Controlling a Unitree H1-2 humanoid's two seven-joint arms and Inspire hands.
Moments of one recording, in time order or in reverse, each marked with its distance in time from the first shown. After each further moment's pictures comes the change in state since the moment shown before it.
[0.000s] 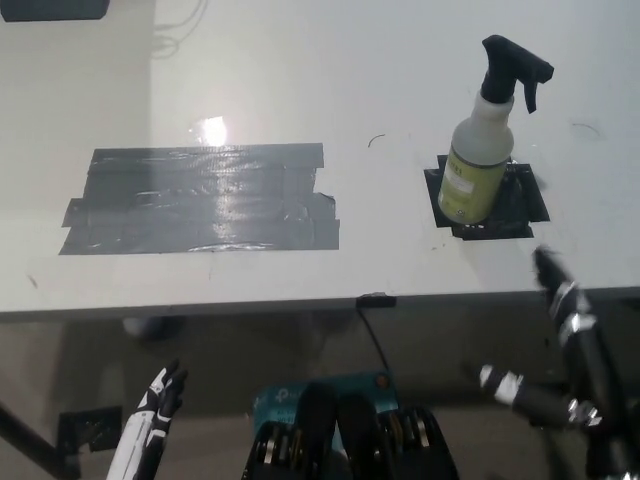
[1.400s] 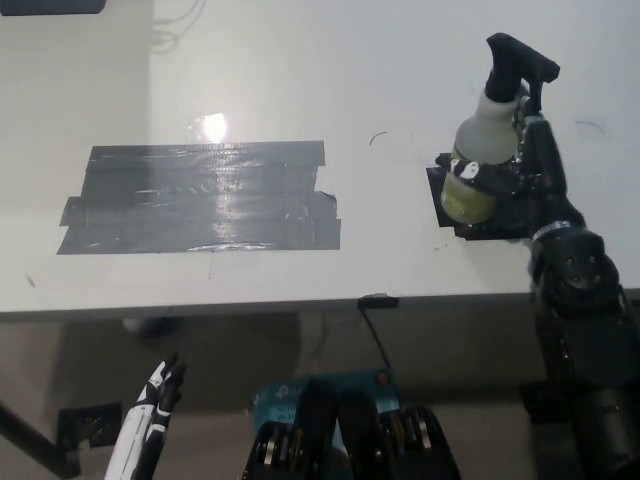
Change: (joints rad) left_arm -0.015 -0.006 0.009 0.000 0.008 -0.007 0.000; right_arm -0.713 0.011 -0.141 0.859 0.040 0.113 -0.056
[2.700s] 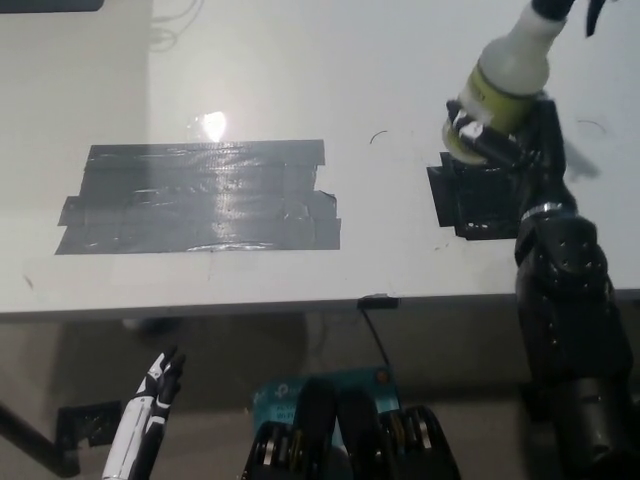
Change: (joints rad) left_arm -0.019 -0.002 0.007 0.000 0.006 0.001 0.000; right_arm -0.026 0.055 -0.039 -0.123 0.112 0.009 -0.054
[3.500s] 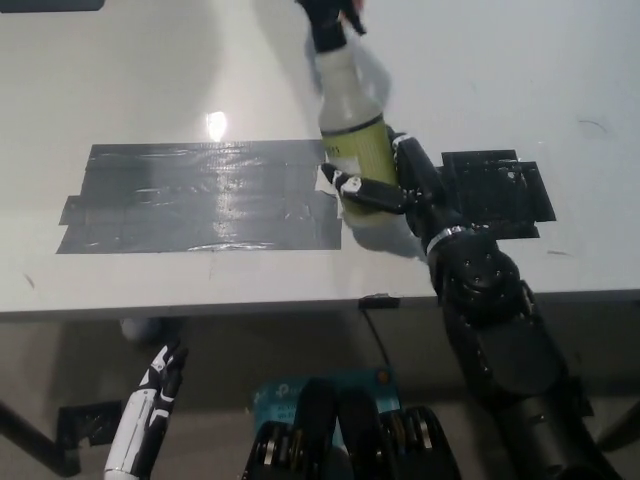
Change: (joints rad) left_arm -0.018 0.003 -0.003 0.001 0.016 0.000 -0.001; right_arm 0.013 0.062 0.224 0.022 -0.037 0.235 0.111
